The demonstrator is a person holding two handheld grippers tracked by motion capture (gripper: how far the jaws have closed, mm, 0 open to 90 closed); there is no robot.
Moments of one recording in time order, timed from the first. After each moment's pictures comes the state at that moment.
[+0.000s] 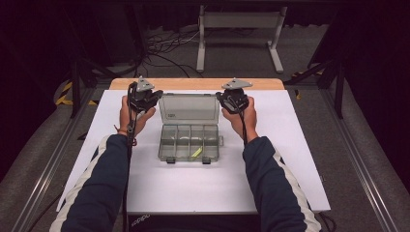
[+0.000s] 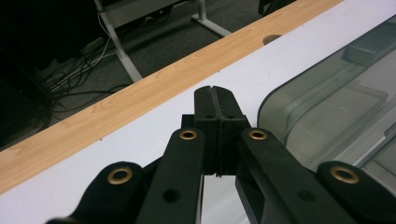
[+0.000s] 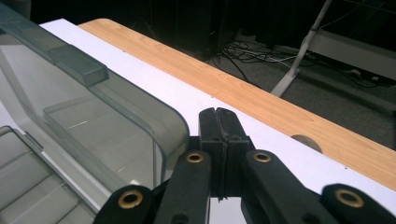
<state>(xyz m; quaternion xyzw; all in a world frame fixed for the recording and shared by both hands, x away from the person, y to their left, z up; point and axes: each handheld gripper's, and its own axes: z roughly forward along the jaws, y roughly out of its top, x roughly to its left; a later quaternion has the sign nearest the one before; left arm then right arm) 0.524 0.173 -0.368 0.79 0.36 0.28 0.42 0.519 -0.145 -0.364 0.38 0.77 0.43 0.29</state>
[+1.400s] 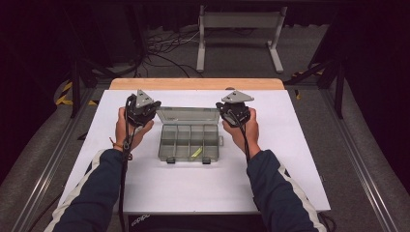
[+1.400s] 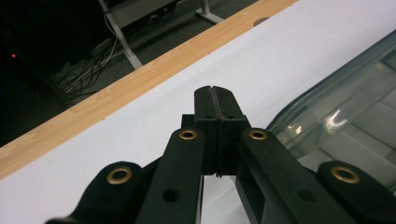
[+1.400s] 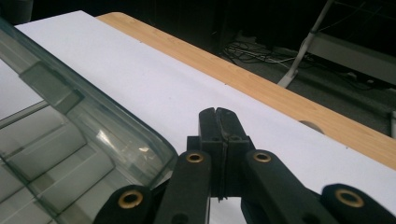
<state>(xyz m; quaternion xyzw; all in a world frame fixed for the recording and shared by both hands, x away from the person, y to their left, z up) 0.478 0.171 -0.373 0.79 0.35 0.30 0.40 0.473 -0.142 -0.367 0.37 0.77 0.42 0.30</state>
